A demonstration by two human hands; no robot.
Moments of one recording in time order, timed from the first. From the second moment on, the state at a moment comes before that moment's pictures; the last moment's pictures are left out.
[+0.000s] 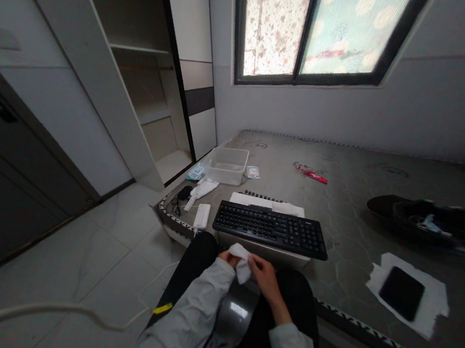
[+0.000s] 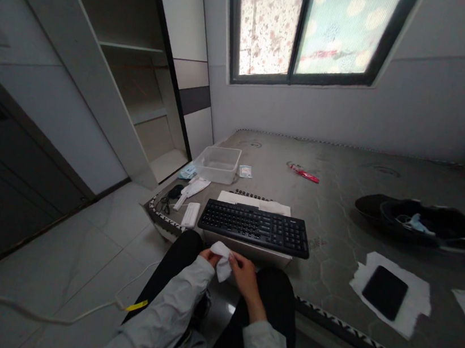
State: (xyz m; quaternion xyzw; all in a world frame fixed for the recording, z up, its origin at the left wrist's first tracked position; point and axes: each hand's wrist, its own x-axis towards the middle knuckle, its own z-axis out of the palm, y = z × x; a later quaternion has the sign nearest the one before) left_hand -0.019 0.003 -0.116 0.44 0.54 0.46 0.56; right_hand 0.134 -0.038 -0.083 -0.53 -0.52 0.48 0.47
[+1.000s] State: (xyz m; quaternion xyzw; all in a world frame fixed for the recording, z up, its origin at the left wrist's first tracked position) left_hand -0.020 -0.002 -0.097 0.44 0.54 0.44 0.57; right_hand 0.133 -0.042 -0.076 -0.55 -0.55 0.42 0.47
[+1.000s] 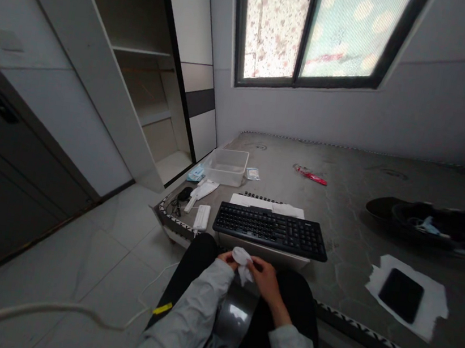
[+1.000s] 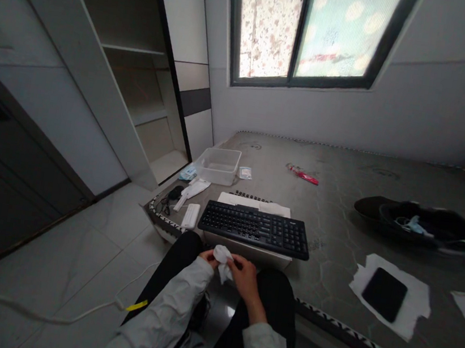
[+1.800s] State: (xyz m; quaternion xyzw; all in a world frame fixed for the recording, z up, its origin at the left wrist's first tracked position) left_hand -0.018 -0.006 -0.109 0.46 0.50 0.43 0.59; right_hand 0.132 -0.039 -0.086 -0.59 -0.52 0.44 0.44
